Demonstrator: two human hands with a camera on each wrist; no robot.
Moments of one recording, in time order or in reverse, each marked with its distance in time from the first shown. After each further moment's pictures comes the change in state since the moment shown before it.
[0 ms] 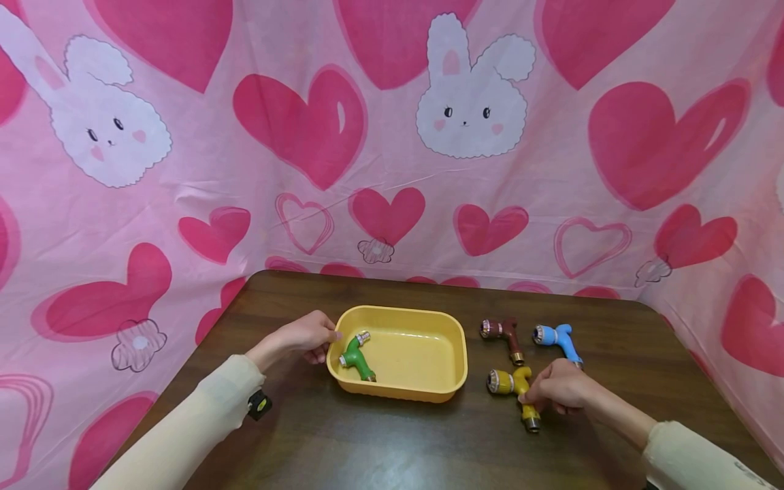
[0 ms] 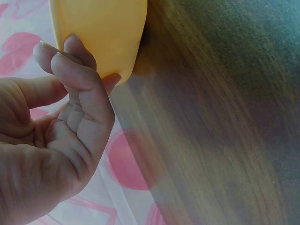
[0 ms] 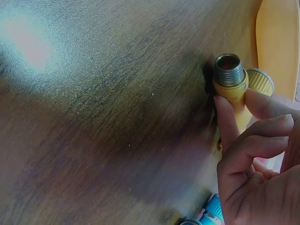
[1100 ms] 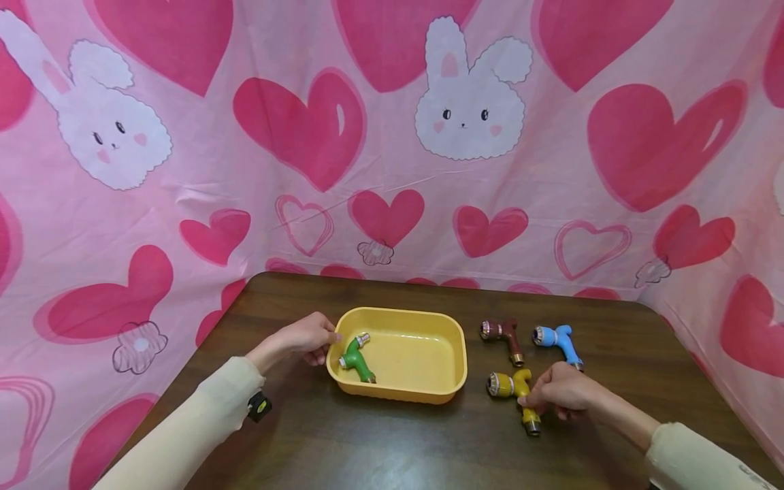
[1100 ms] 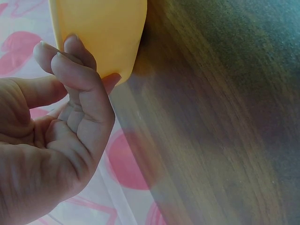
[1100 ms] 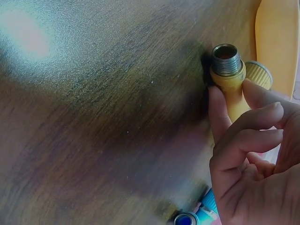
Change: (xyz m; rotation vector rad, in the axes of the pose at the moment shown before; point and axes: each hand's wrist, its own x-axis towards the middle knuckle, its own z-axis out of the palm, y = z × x) left_hand 0.001 0.001 0.003 -0.014 0.013 -0.013; right_hand -0.004 0.005 -0.005 0.005 -0.089 -0.076
